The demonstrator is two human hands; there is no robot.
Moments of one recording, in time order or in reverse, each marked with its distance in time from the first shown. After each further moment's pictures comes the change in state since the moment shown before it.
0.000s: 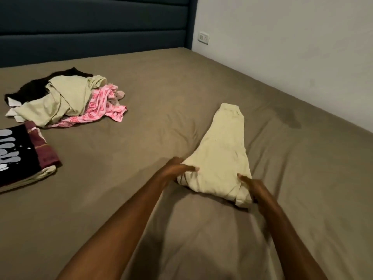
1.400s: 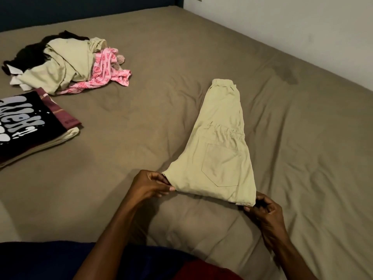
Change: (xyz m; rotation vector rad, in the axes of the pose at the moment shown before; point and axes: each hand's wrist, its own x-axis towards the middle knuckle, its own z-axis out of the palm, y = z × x) left_hand -0.211 -0.155 -0.051 -0.173 0.079 -0.094; right_hand -0.224 0.197 0.009 0.247 0.002 -0.312
